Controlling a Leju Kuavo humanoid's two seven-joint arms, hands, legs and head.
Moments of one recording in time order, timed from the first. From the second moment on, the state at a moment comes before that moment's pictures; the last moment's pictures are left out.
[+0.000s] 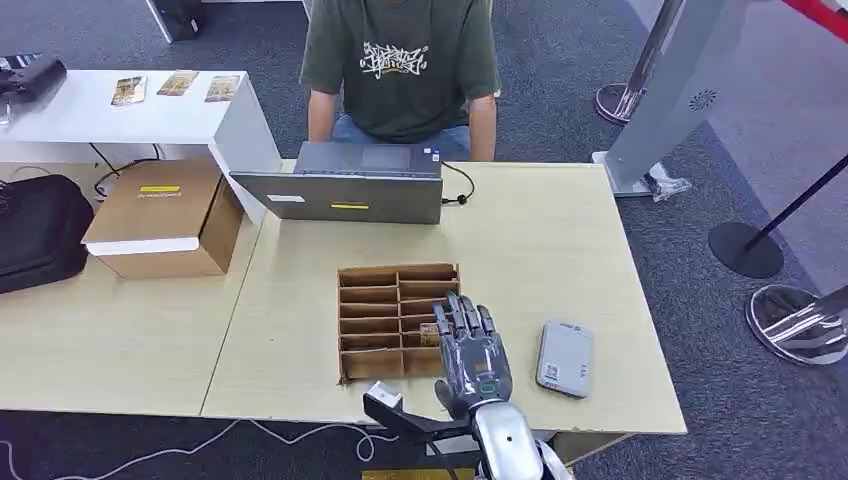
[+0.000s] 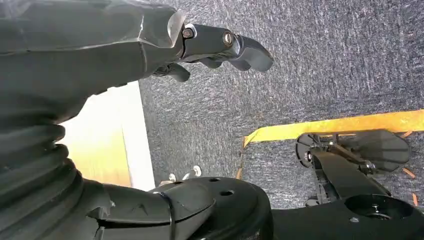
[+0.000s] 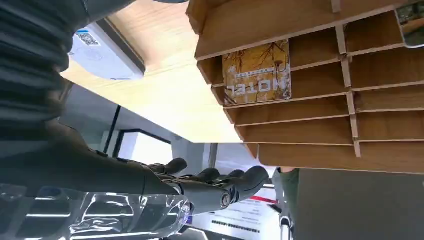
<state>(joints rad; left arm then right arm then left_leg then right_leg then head) -0.09 -0.25 0.93 -0.21 -0.99 0.13 0.09 -0.02 0.09 0.52 -1.52 1.50 0.03 0.26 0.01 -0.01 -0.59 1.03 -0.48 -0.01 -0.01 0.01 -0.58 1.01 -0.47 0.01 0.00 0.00</state>
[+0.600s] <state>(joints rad) -0.10 -0.25 0.93 -0.21 -1.02 0.13 0.11 -0.07 0.12 0.51 -1.41 1.50 0.01 0.25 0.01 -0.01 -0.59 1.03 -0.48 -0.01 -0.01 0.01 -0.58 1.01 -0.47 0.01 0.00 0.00</state>
